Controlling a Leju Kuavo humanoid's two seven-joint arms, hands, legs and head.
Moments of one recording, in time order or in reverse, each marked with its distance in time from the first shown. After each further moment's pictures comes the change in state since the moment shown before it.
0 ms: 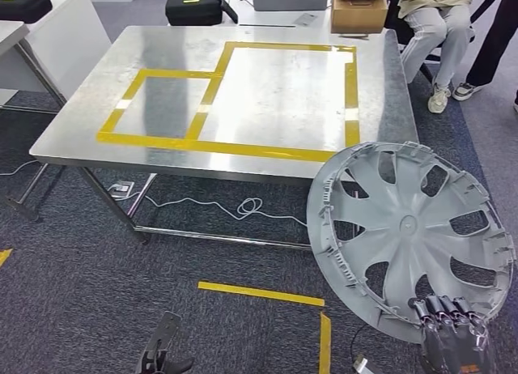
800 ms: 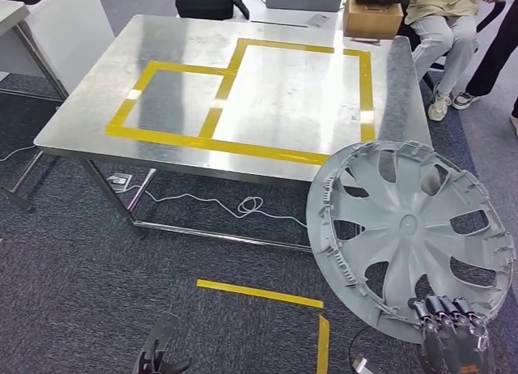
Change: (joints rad) left arm 0.007 -0.002 0.002 0.000 0.002 0.002 -0.007; right arm -0.008 0.000 0.005 0.001 0.000 0.000 0.003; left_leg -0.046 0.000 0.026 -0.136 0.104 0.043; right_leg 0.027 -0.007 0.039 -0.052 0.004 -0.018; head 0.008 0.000
